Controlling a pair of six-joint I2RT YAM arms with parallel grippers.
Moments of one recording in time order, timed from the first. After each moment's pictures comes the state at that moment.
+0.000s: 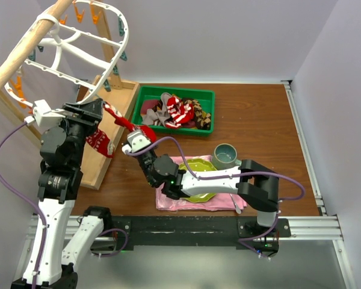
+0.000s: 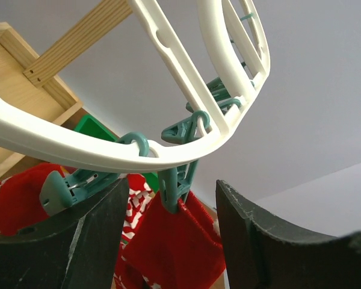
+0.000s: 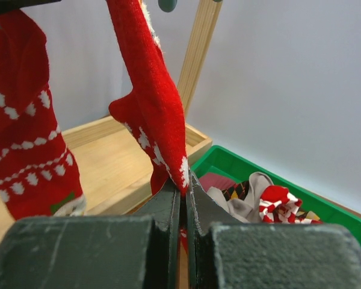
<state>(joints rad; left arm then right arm) -0.11 0.68 1.02 -0.30 -0.16 -0.94 1.32 1.88 1.27 0.99 0.82 -0.49</state>
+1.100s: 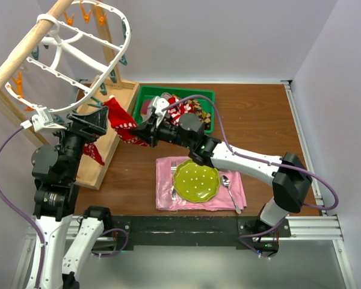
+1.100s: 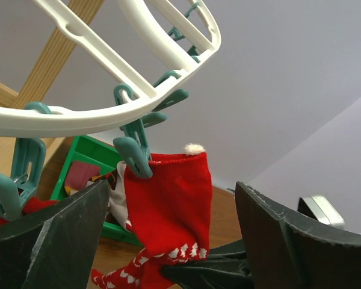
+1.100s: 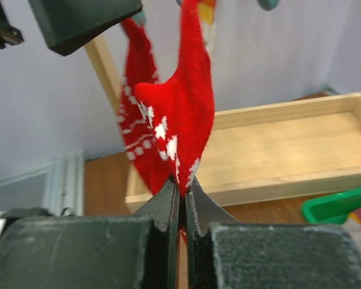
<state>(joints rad) -0.11 0.55 0.98 -0.26 -0.02 -0.71 1.00 1.63 1.25 0.49 -0.24 0.15</state>
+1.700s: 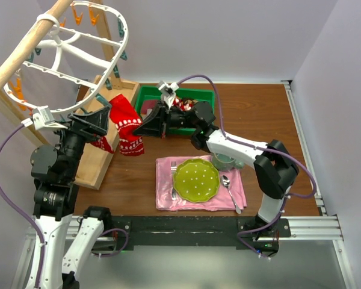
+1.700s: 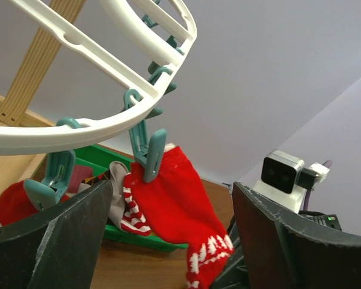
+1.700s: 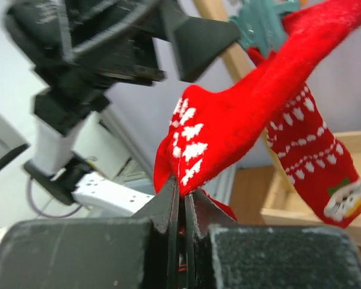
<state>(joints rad) -0.11 0.56 0.99 -0.25 0.03 -0.69 0.81 1.80 1.32 0.96 -0.87 0.90</state>
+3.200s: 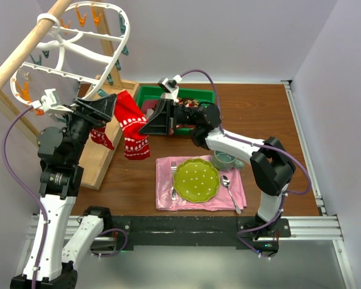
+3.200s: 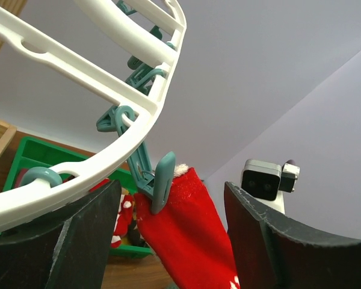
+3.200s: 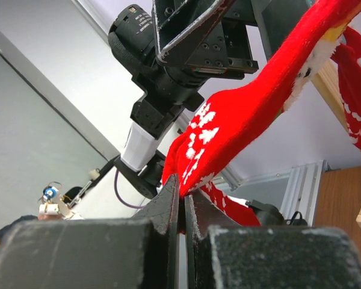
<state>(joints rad) -0.11 0.71 1.01 -0.09 0.12 -0.78 0.78 1.85 1.35 1.28 -0.96 1.44</state>
